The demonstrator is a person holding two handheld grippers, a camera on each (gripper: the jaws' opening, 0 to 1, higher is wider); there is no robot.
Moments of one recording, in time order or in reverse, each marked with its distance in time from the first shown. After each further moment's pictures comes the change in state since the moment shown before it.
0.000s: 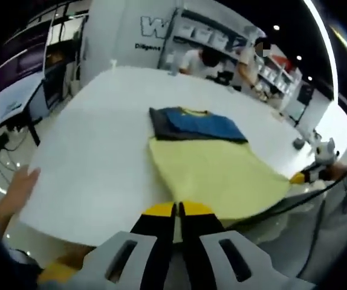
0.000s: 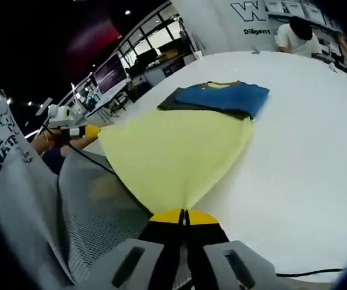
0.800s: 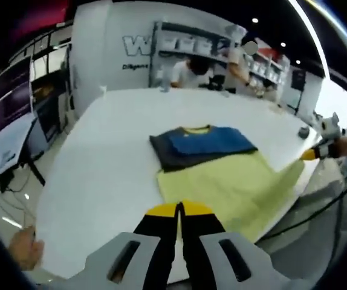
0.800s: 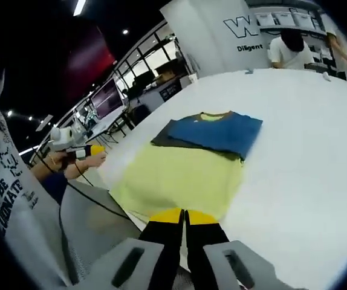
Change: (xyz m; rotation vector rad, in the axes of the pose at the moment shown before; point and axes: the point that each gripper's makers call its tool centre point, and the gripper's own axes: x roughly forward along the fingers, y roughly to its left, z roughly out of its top) left arm 0.033 0.023 0.042 0.175 -0.035 0.068; right arm -0.005 -0.020 0.073 0.074 -0.197 0.003
